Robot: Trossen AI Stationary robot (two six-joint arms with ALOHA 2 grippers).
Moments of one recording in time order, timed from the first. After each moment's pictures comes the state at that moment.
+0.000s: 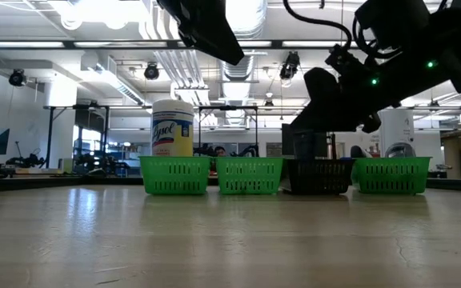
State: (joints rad) left arm -0.08 1.55 1.33 -0.47 -0.33 0.00; right arm 0.21 1.54 0.46 0.57 0.92 0.52
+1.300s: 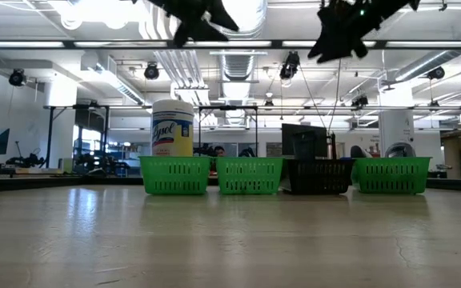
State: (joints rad) left arm 0.33 1.43 1.34 -0.14 -0.16 -0.18; right arm -0.59 1.05 1.00 -0.36 0.13 0.07
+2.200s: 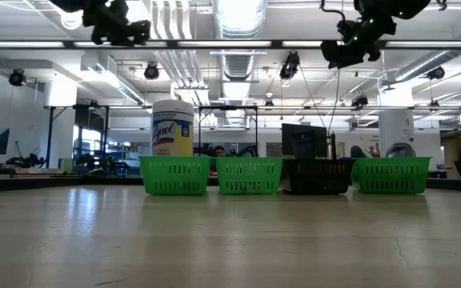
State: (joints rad) left arm 1.20 1.31 1.39 0.05 -0.09 0.07; right arm -1.18 1.36 1.31 -0.14 0.08 -0.09
